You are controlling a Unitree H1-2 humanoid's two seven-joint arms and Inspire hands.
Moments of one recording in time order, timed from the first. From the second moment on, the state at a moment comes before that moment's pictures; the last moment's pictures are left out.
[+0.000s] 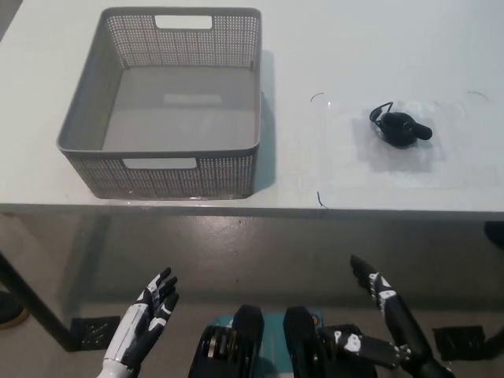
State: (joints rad) left_arm -0.01 0.14 -0.05 0.25 -0.01 -0.24 -0.11; right_arm 0.04 -0.13 0.17 0.07 -0.09 -0.23 0.08
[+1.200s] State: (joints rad) left_arm 0.06 0.14 -0.04 0.24 -0.02 -0.24 -0.12; right_arm -0.57 -0.35 0.04 -0.09 -0.47 0.04 0.11
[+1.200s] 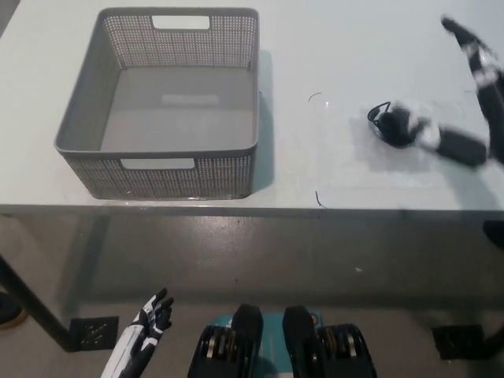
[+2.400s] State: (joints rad) left_arm 0.03 0.14 -0.04 0.21 -0.02 -0.24 -0.12; right_arm -1.15 -0.36 0.38 1.15 -0.58 0.08 0.17
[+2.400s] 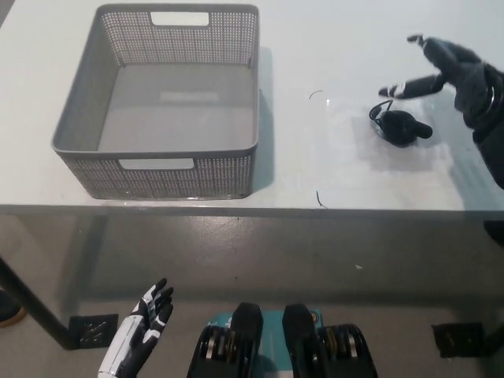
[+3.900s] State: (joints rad) left_arm -0.05 0.16 -0.04 0.21 -0.02 -0.23 -0.12; right_arm -1.08 -0.28 0.29 1.38 -0.47 -0.09 -0.11
